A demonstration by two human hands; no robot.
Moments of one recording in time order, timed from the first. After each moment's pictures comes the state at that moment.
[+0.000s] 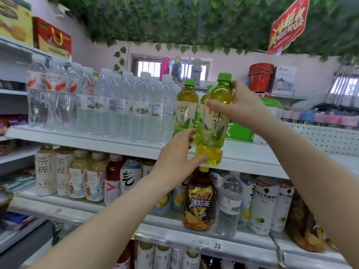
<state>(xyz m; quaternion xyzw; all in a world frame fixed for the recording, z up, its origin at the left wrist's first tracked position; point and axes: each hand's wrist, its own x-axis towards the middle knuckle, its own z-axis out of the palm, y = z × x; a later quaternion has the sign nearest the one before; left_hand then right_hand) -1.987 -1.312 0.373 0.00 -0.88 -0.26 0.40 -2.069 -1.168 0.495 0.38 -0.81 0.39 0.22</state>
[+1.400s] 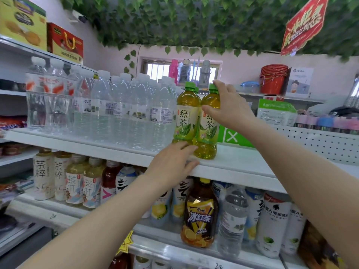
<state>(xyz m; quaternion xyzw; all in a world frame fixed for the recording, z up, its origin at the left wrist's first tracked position) -2.038 -1.344 0.372 0.03 -0.93 -0.02 0.35 -2.154 -1.218 0.504 0.40 -0.81 0.21 0.37</state>
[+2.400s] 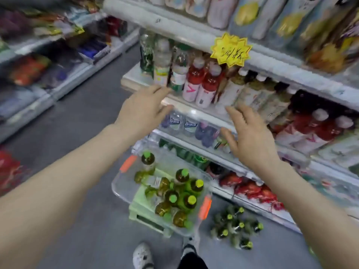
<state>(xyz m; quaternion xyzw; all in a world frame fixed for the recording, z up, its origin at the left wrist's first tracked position) -1.710 -1.490 0.054 0.17 -0.95 -0.12 0.25 -1.874 -1.255 0.061 0.52 -0.83 0.09 0.18</state>
